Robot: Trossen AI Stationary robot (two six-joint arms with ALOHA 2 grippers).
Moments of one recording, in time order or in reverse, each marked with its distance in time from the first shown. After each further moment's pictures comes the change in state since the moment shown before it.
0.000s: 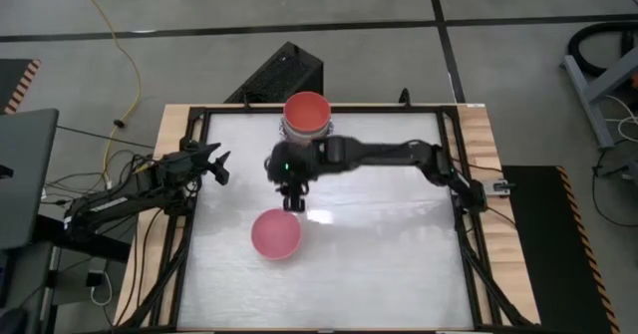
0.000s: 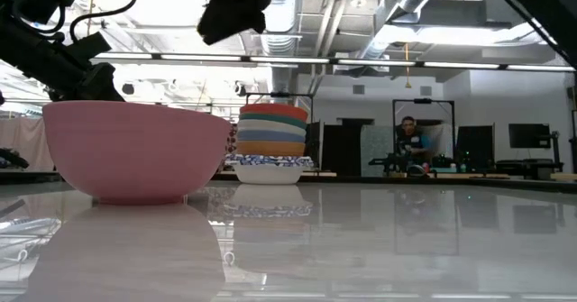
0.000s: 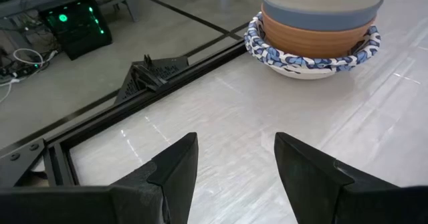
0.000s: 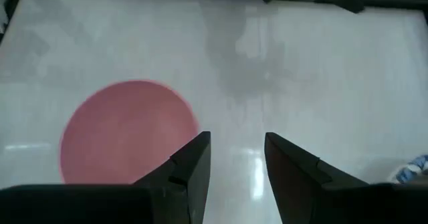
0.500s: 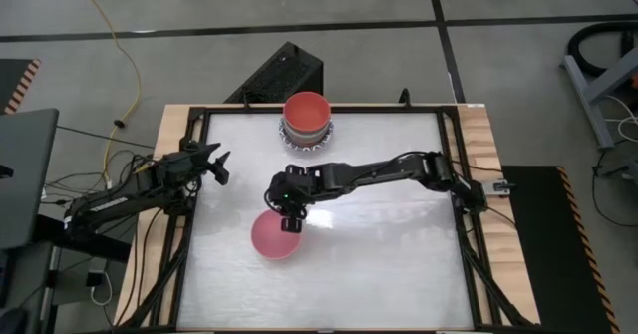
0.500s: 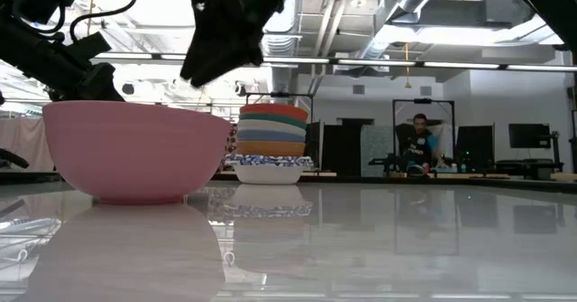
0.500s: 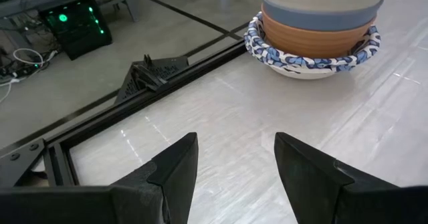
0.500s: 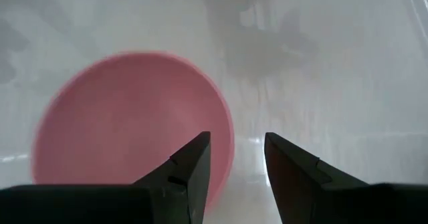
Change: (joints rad) left arm 0.000 0.000 0.000 0.000 0.000 0.000; right arm 0.081 -0.001 -0.264 0.237 0.092 0.142
